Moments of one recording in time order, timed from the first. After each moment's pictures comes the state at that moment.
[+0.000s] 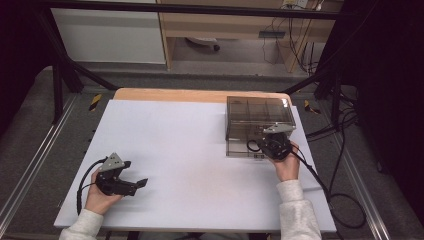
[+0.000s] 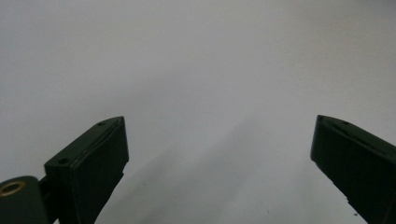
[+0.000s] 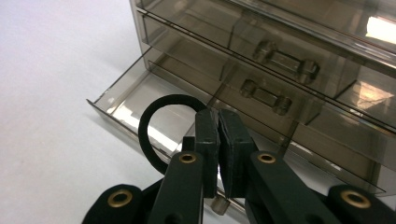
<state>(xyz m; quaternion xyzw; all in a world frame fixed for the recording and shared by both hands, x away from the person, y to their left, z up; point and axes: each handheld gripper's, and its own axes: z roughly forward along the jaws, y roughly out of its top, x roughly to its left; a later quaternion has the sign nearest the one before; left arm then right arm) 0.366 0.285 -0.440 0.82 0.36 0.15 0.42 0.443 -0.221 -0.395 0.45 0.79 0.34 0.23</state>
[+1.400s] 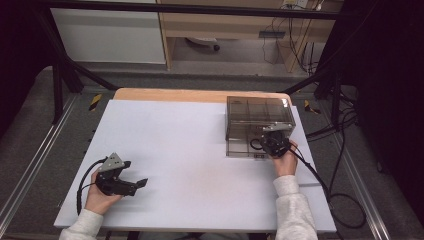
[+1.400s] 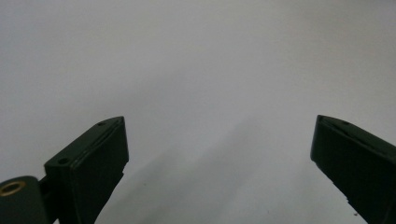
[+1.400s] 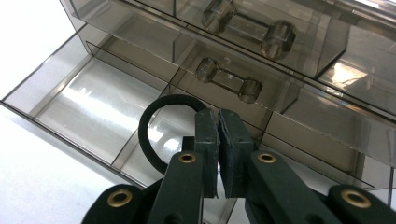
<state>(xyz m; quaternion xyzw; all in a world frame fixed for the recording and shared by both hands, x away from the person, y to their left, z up) 0.366 0.285 -0.440 0.82 0.36 0.15 0.42 0.466 -0.226 -0.418 0.48 0.79 0.30 0.25</state>
